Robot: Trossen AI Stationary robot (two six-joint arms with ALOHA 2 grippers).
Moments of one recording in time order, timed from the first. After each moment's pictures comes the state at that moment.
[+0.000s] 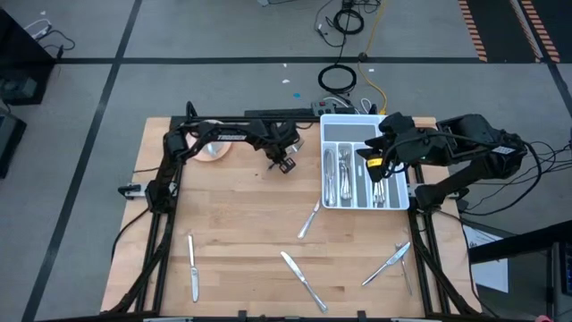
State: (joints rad) left arm 0.42 2.13 1.53 -0.68 -0.03 -0.23; right arm 0.19 1.30 1.87 -1.40 0.52 0.80
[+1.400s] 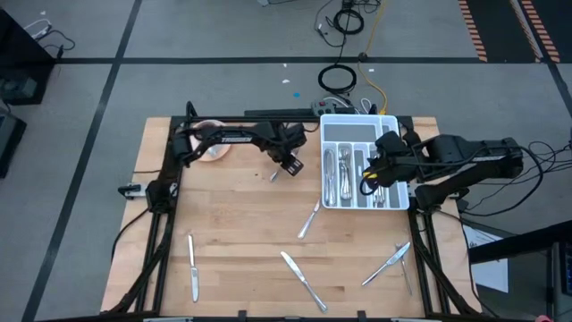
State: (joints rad) left arm 0.37 2.16 1.66 -0.80 0.00 -0.39; right arm 0.19 1.18 1.46 -1.49 0.63 0.96
